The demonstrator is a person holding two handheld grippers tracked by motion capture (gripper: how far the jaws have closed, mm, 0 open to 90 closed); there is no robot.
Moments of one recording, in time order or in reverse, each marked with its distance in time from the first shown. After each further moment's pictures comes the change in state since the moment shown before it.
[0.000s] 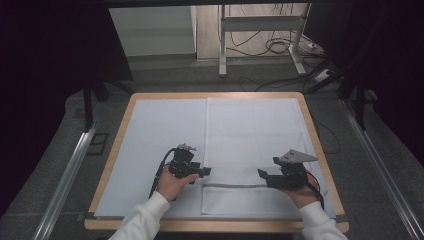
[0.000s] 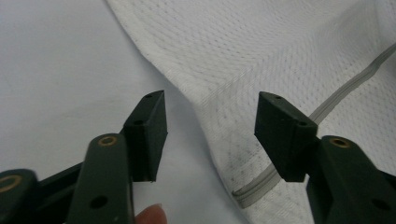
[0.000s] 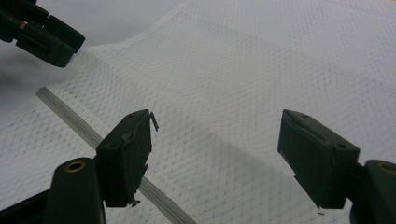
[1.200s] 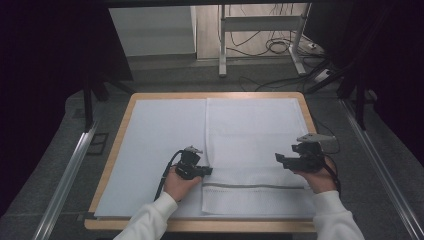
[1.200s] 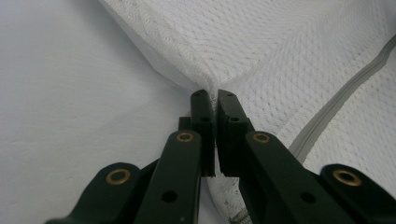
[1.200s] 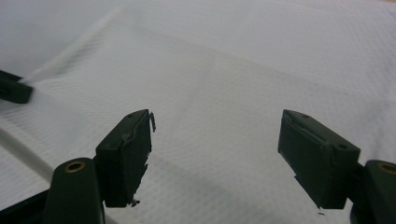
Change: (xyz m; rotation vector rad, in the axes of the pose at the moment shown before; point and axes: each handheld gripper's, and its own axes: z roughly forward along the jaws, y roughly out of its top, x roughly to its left) left arm -0.002 -0.002 0.023 0.011 -0.029 0.046; right arm -0.056 0.026 -0.017 0.077 -0.103 0.115
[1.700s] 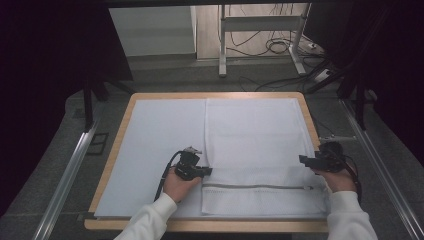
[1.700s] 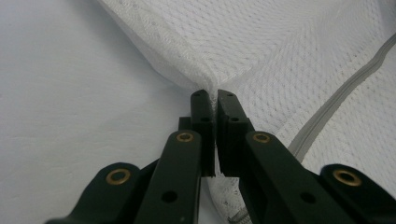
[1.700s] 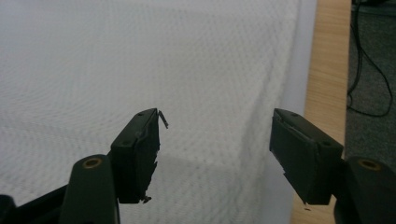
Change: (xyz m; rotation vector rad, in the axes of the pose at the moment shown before) left arm -0.001 -0.002 -0.002 -0.006 0.003 0.009; right arm -0.062 -0.027 -0.007 0.132 -0.144 0.158
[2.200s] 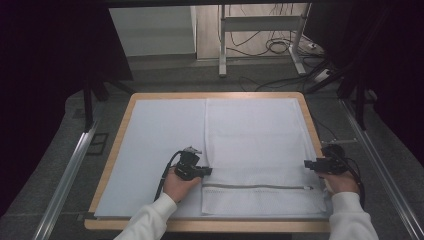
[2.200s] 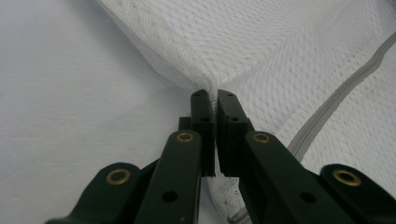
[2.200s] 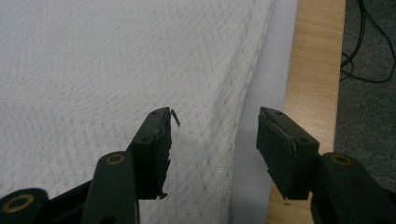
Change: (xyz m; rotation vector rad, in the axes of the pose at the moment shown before) left arm -0.001 0.000 0.000 -0.007 -0.002 -0.004; right arm -0.021 -0.014 0.016 0.106 -0.014 0.054
